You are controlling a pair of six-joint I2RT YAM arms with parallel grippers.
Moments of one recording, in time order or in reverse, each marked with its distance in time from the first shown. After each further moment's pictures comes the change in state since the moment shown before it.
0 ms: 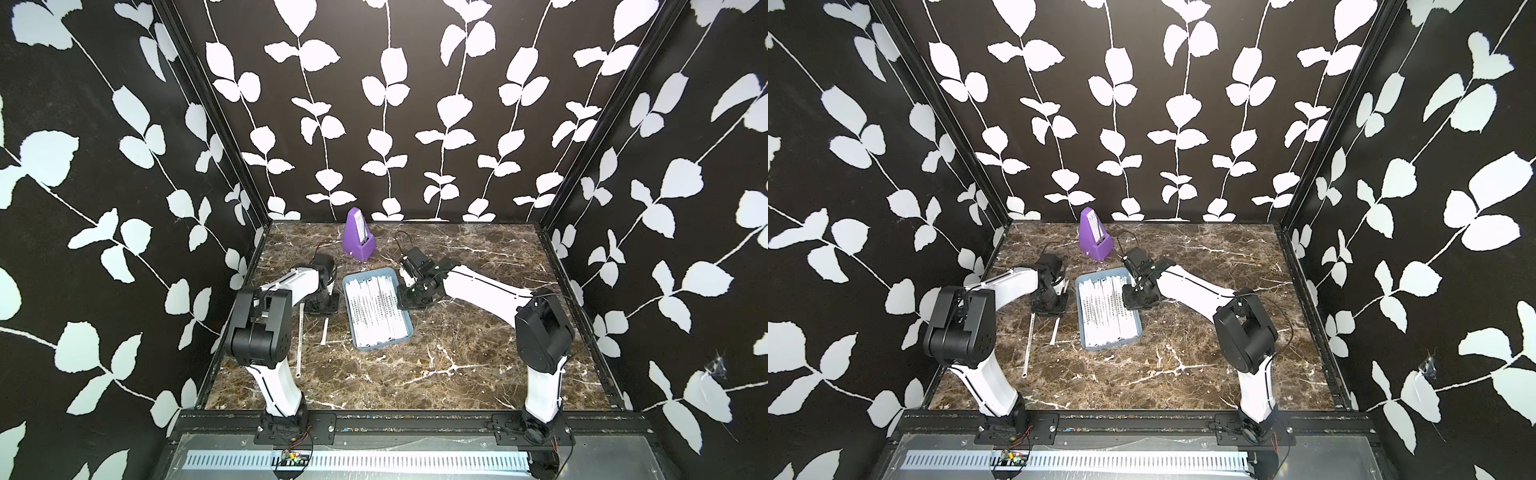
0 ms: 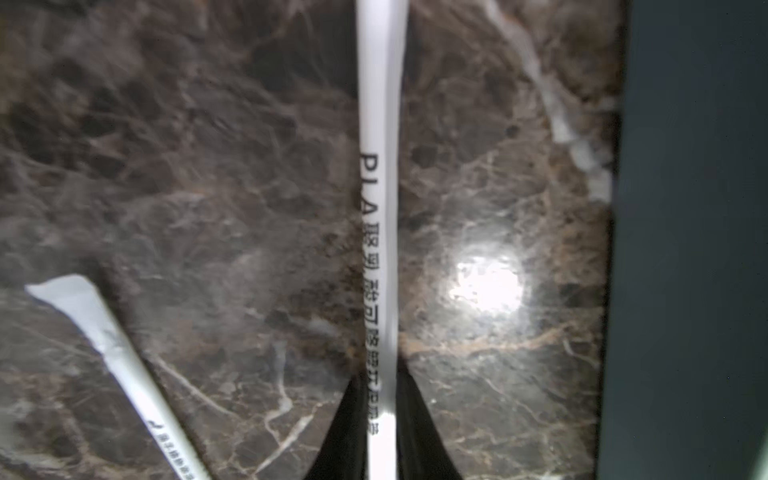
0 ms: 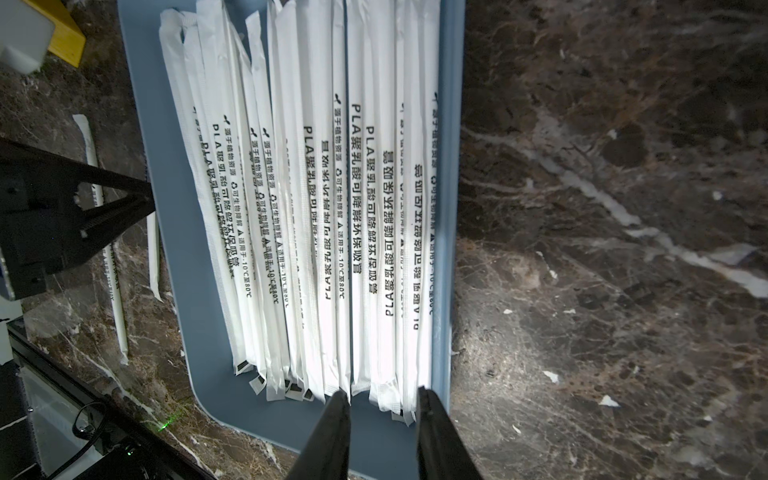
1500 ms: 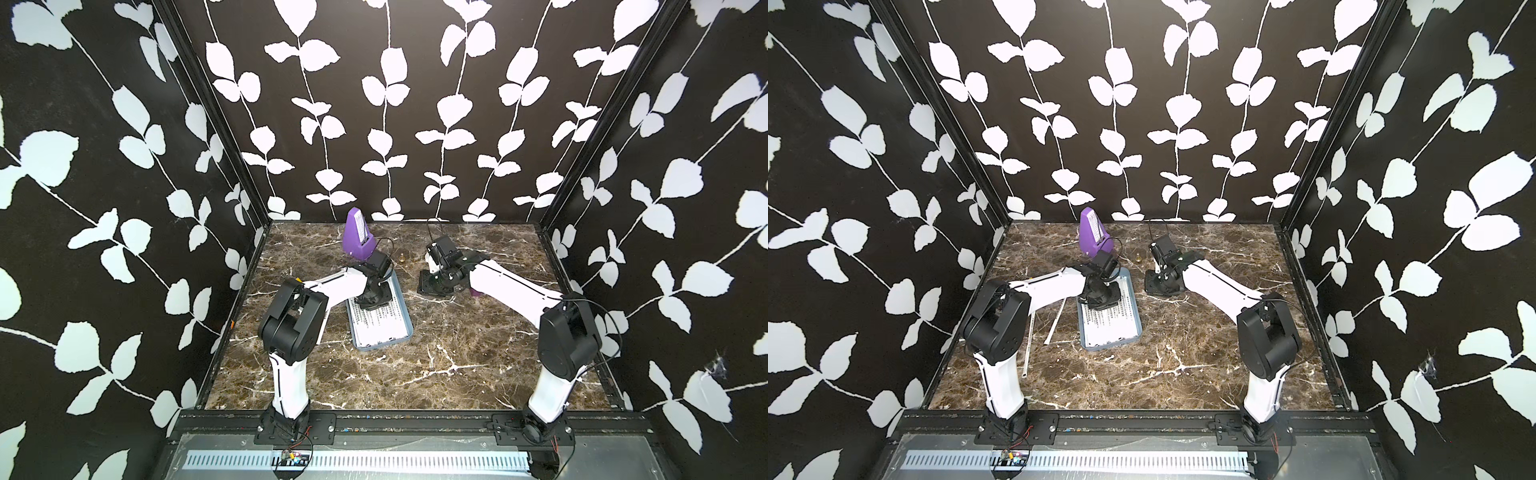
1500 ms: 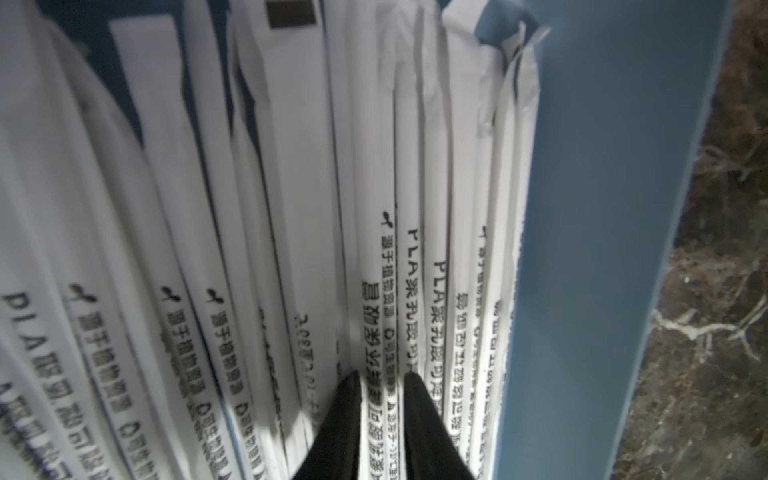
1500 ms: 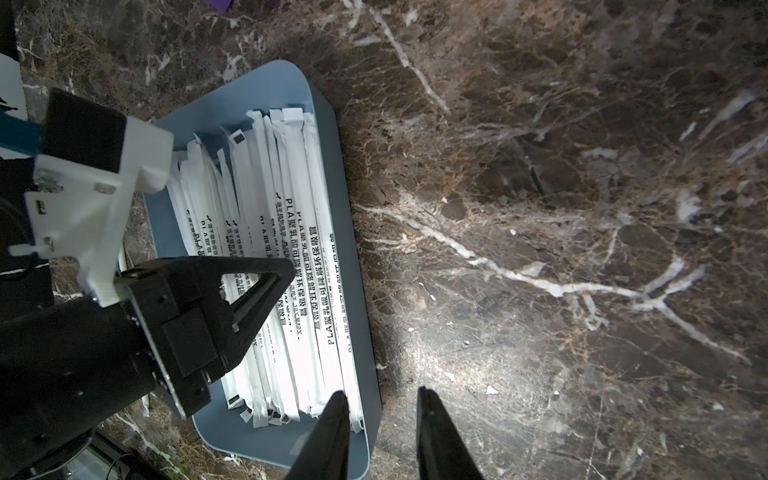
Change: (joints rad) left arm -0.394 0.102 0.163 0.178 0.077 -0.635; right arm -0.158 -0.129 -0.096 0.051 0.007 0.016
